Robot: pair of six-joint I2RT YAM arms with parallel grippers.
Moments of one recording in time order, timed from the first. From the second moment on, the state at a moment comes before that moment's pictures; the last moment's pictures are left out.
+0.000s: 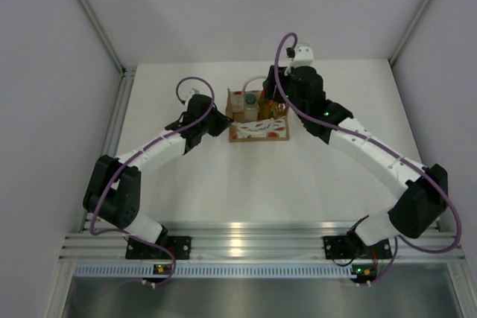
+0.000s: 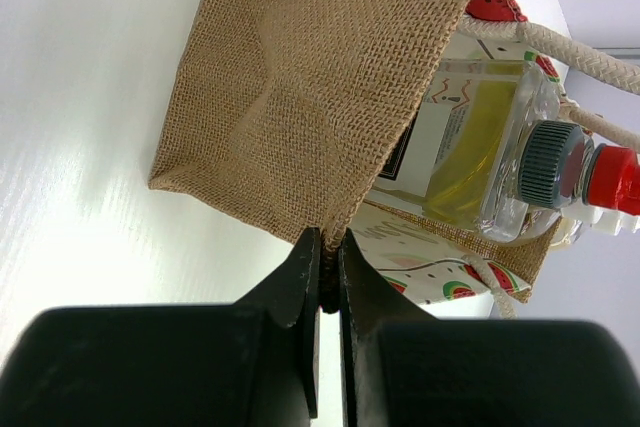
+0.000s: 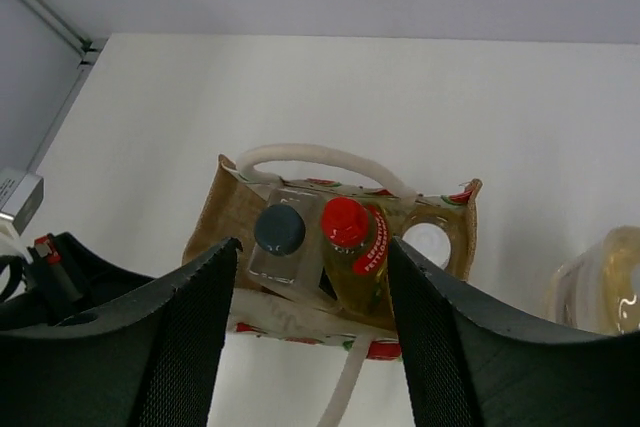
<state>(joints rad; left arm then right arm) -0.45 1.54 1.00 -0.05 -0.02 -1.13 0.64 1.43 1.31 -0.11 0.29 0.30</state>
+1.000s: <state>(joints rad) -0.45 1.54 1.00 -0.06 -0.02 -1.13 0.81 1.92 1.69 -0.38 0.55 0.44</state>
